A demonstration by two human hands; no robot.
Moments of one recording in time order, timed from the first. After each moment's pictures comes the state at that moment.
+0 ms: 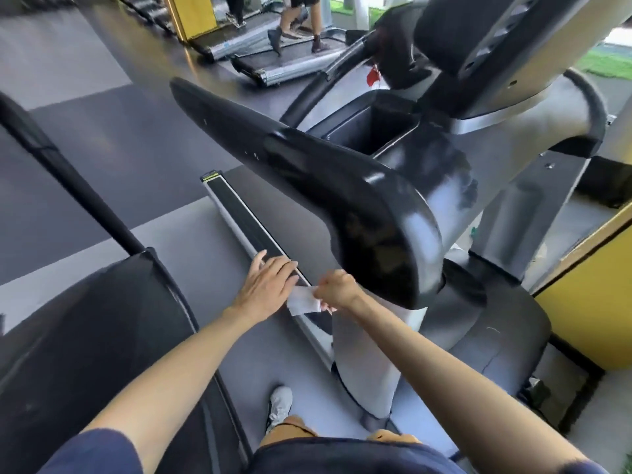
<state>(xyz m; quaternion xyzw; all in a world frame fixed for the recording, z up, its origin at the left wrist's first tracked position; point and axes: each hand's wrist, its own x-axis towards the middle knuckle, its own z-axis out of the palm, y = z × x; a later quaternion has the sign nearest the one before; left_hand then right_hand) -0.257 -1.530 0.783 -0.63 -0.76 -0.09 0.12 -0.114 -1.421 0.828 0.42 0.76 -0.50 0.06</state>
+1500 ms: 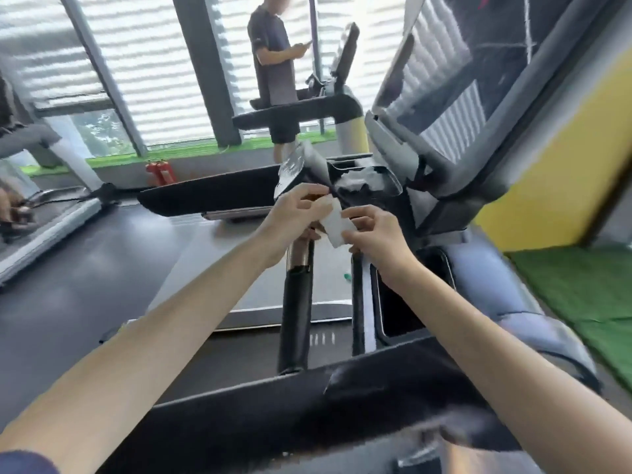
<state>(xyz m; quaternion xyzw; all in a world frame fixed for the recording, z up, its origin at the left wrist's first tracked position) -0.457 -1.139 1.056 -0.70 -0.40 -0.38 -0.46 -0.315 -1.194 1.021 0.56 0.49 -0.36 -0.56</state>
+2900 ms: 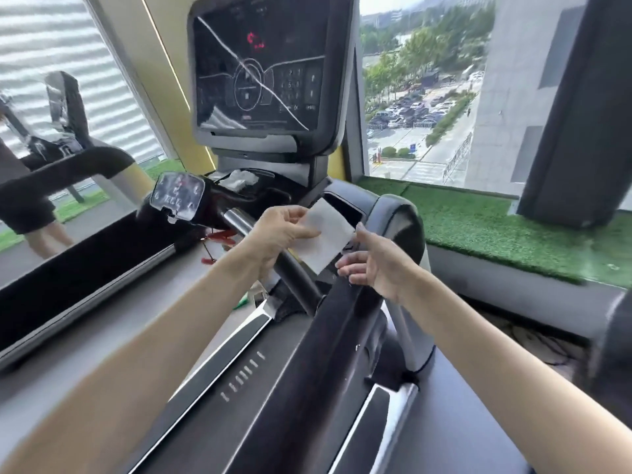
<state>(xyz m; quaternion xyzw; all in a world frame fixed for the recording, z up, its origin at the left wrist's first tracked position) -0.524 -1.177 1.057 -0.78 -0.08 -0.08 -0.61 -0.471 -1.337 1.005 0.57 0.05 -0.33 -0.75</state>
